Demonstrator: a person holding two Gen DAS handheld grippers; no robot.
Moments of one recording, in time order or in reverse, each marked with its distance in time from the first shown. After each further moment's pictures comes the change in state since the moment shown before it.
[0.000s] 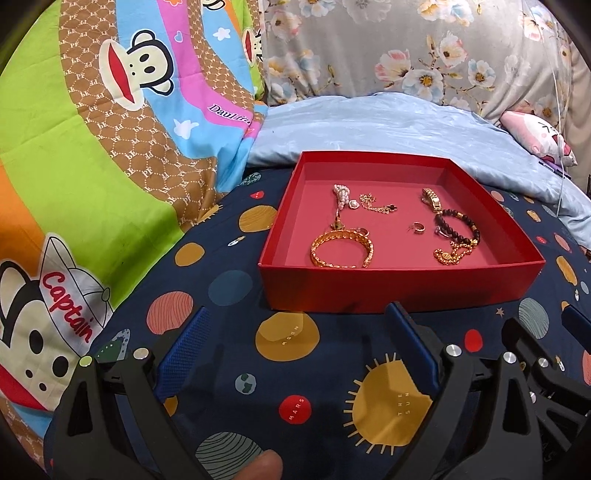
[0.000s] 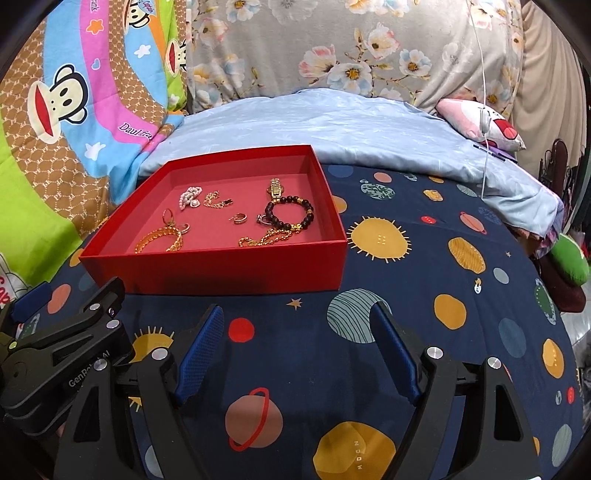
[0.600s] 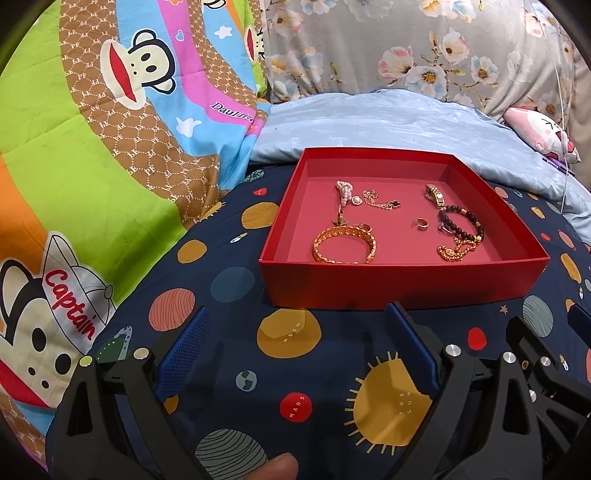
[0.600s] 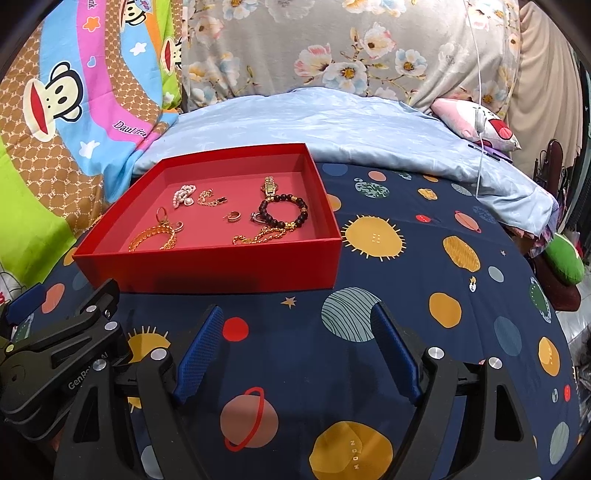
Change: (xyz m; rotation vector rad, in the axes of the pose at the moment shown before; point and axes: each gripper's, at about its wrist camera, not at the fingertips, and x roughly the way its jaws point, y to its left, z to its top) left arm 0.000 -0.002 -0.002 0.003 0.005 0.020; right arm 0.002 0.000 -0.001 0.004 0.003 -0.020
